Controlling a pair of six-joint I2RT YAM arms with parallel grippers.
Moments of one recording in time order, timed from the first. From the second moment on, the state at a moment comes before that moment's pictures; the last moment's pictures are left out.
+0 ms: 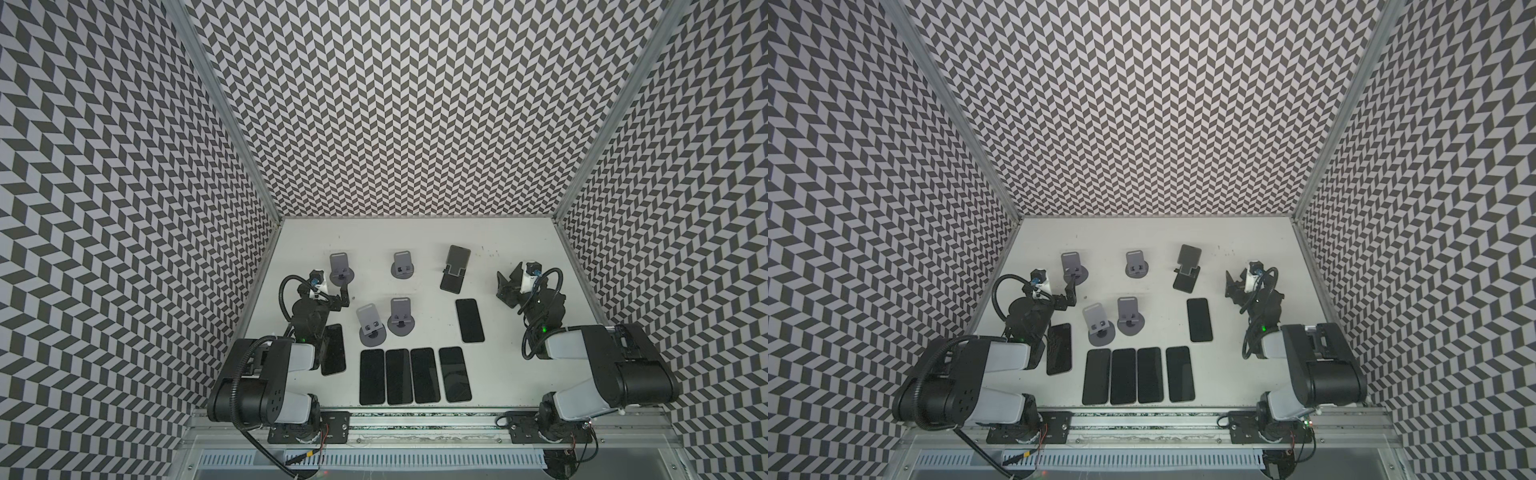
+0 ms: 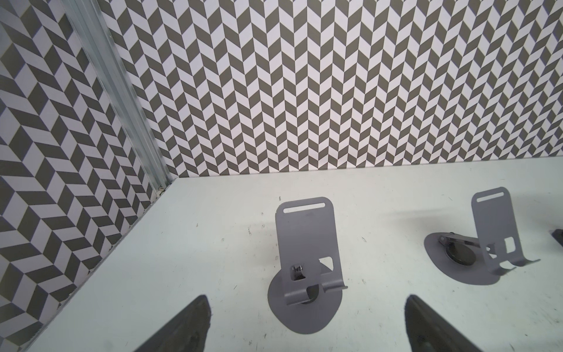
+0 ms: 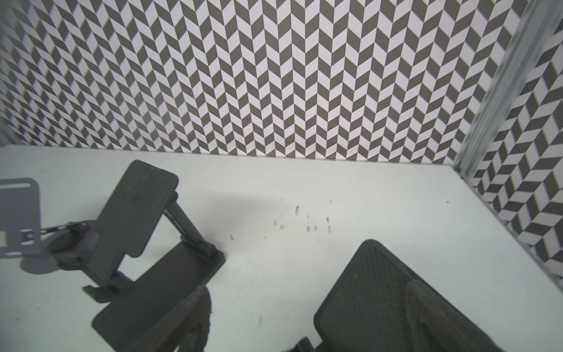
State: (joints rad) left arm -0.05 1.44 0.23 1.11 0.04 0.03; right arm 0.03 1.52 0.30 1.11 -0.06 0.00
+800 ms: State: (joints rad) left arm -0.04 1.56 0.24 1.23 0.04 0.03; right arm 0.03 1.53 0.28 1.16 -0.03 0.01
